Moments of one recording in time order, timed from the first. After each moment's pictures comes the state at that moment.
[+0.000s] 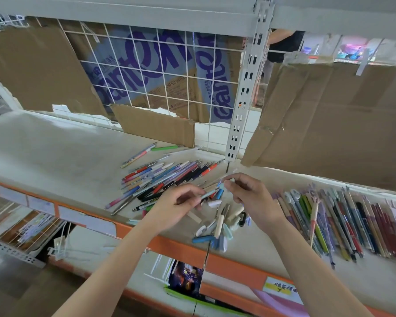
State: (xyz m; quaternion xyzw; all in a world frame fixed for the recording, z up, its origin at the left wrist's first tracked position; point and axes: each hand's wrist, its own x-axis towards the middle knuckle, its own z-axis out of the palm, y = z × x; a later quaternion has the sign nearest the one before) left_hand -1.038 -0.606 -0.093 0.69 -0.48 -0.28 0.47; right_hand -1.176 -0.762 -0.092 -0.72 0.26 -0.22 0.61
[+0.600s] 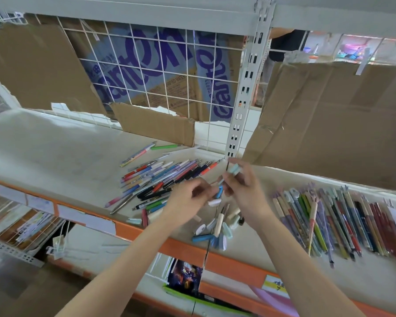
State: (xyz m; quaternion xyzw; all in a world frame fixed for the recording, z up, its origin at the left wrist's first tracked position) left_hand -1.053 -0.635 -0.095 0.73 -0.45 -0.21 0.48; right_hand -1.160 -0.742 -0.079 -0.64 0.27 -0.30 0.66
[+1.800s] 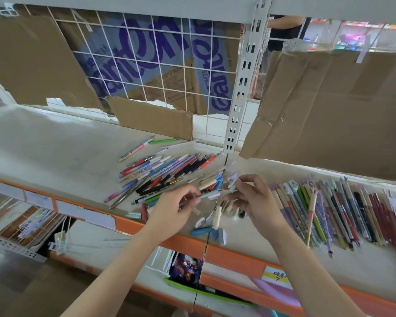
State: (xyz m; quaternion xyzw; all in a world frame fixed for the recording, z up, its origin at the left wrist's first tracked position) left_hand -1.055 -0.597 -0.108 0.75 -0.51 -0.13 0.41; right_hand -1.195 -0.742 -0.098 -0.56 0.29 -0.27 0.73
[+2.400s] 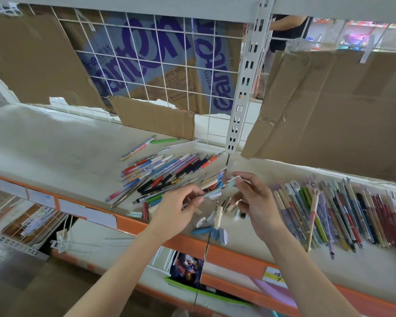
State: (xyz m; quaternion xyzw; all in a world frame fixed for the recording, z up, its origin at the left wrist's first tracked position) left_hand -1.058 -0.600 -0.108 0.75 -0.49 -0.13 0.42; right_hand -1.191 -0.737 -0.099 -0.59 0.29 -0.30 0.69
